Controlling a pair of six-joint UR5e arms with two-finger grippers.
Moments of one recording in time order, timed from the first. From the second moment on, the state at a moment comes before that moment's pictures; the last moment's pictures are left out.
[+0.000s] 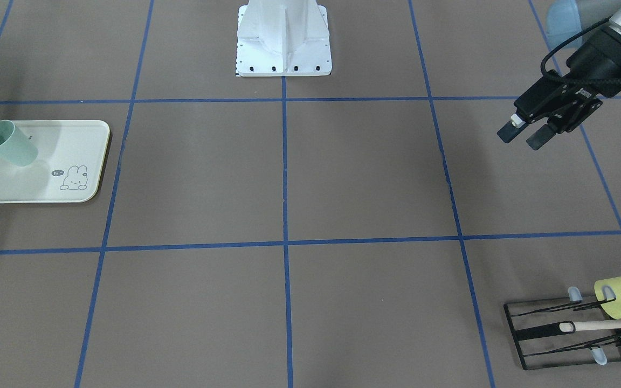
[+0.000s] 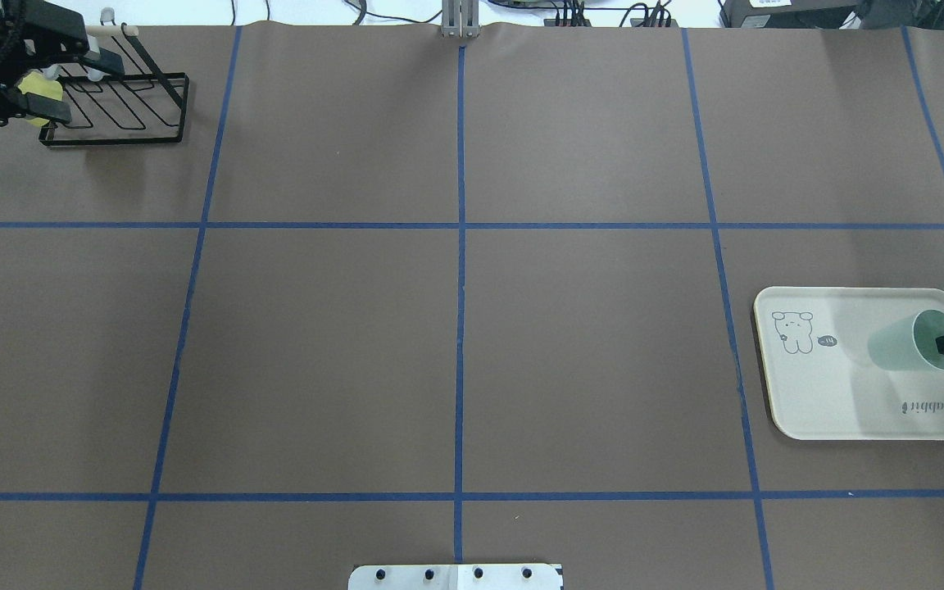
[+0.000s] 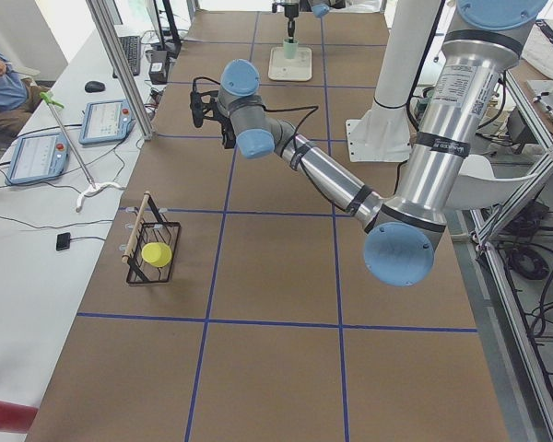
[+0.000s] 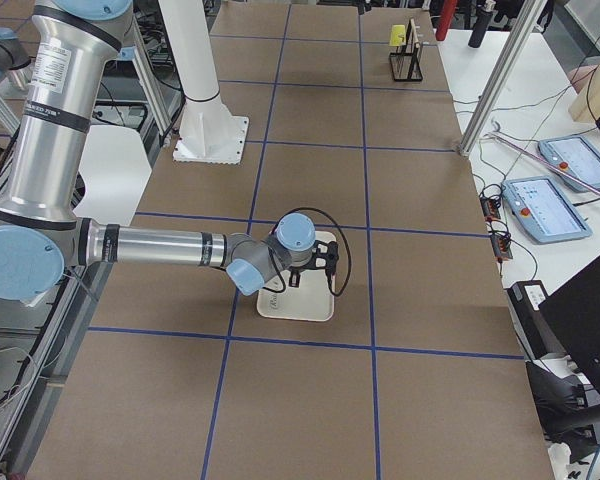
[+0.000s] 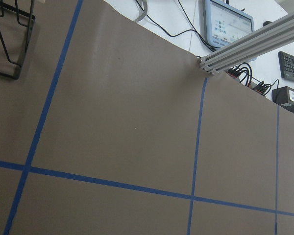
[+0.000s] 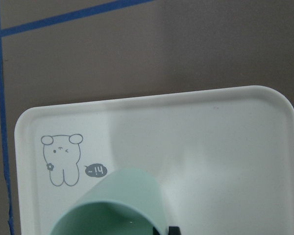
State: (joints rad) left arm -1.19 -1.85 -1.91 -2.16 -2.39 -1.38; right arm 1.13 -1.84 1.74 -0.92 2.46 0.76
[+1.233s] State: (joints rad) left arm -1.18 -1.81 -1.94 -2.16 -2.37 -1.39; right arm 1.10 -1.82 1.85 -1.25 2.40 0.49
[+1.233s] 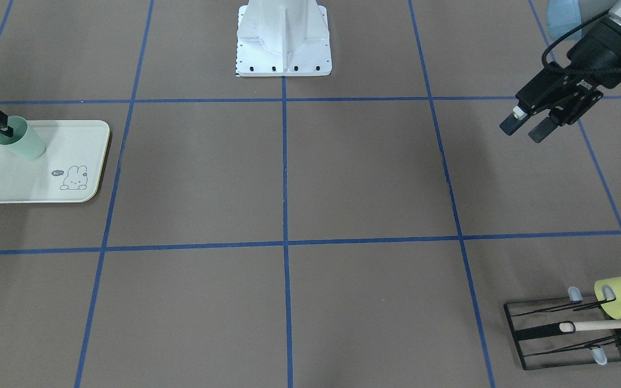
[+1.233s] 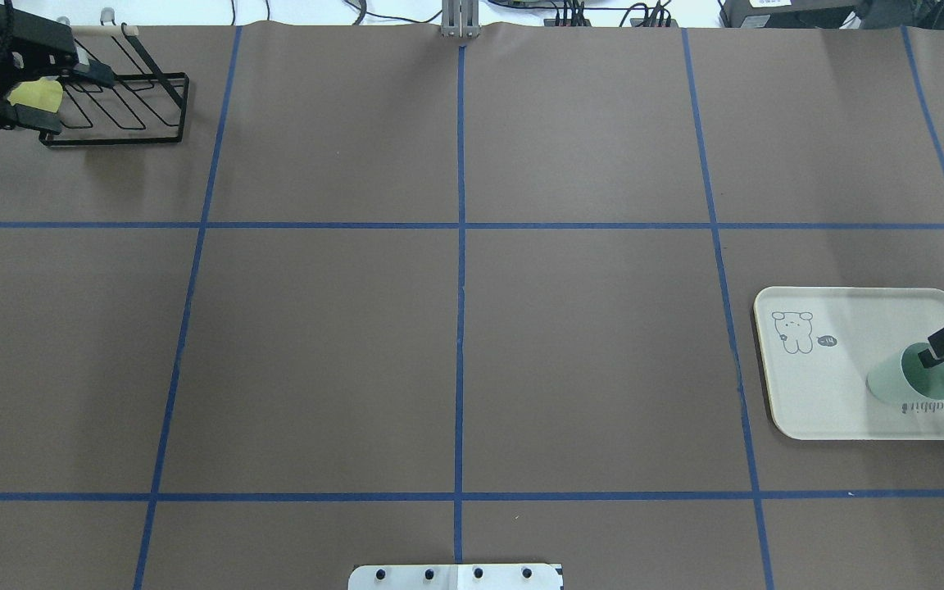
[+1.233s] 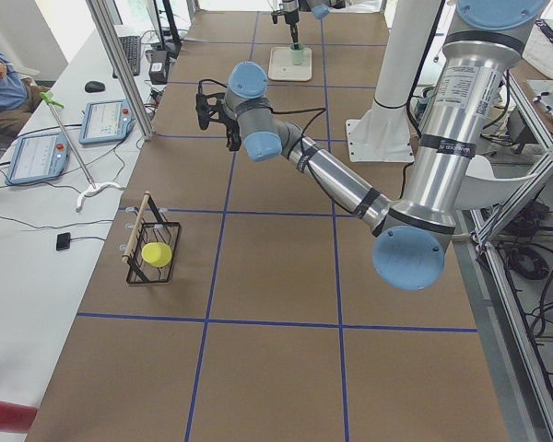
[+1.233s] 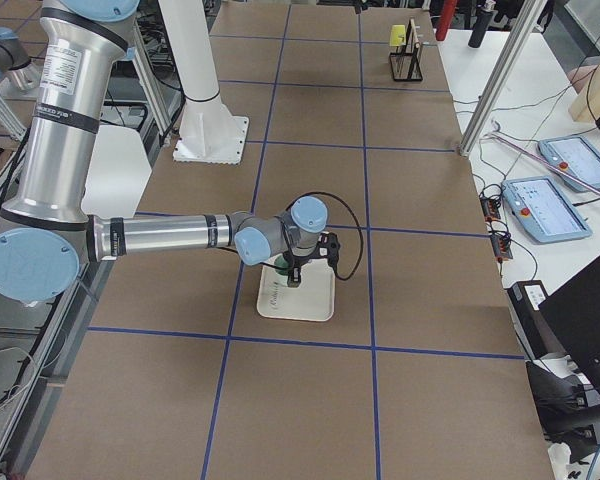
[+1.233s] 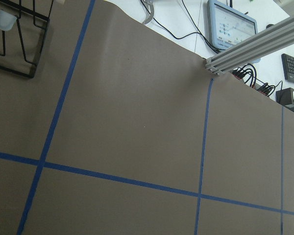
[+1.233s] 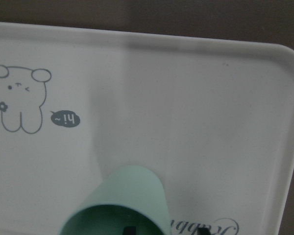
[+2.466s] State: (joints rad) left arm -1.33 -1.38 -1.93 -2.09 -2.37 -0.50; right arm 1.43 -1.85 1.99 -1.29 2.46 0.35
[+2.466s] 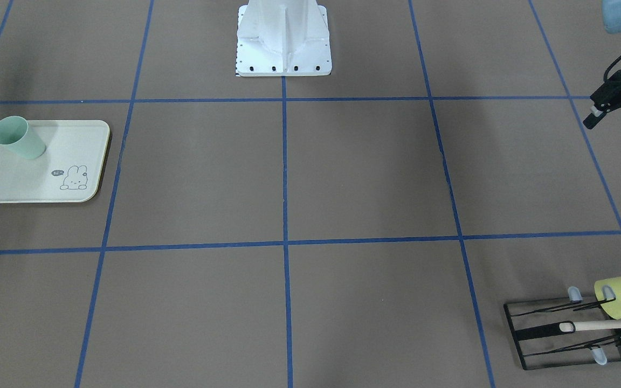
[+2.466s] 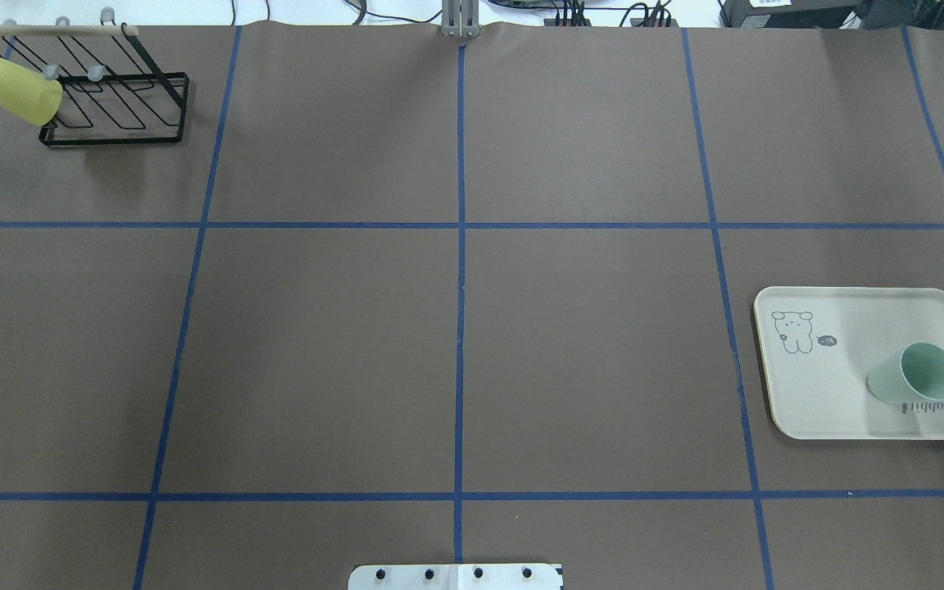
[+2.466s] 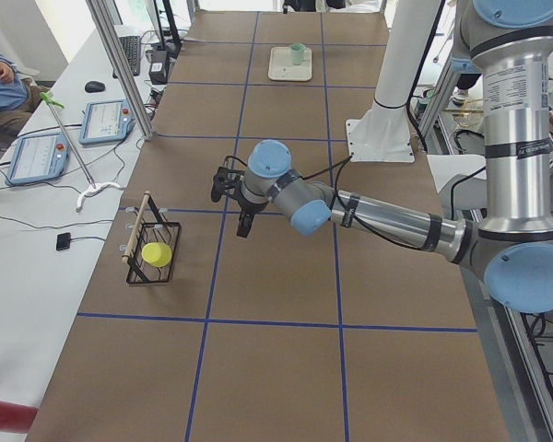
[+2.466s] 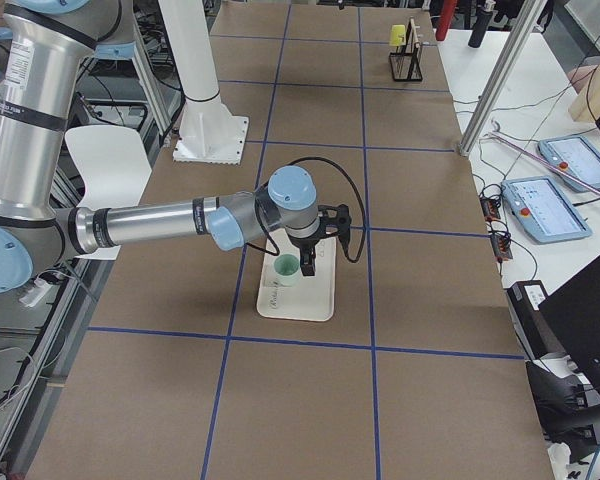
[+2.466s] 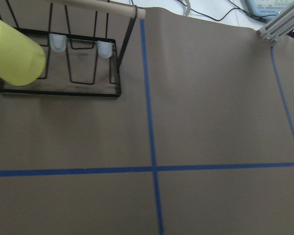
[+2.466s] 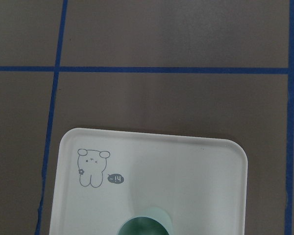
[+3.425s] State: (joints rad) left arm -1.56 -1.28 -1.83 -1.73 -2.43 -0.11; right arm 1.48 -1.83 1.99 -1.46 2.40 0.13
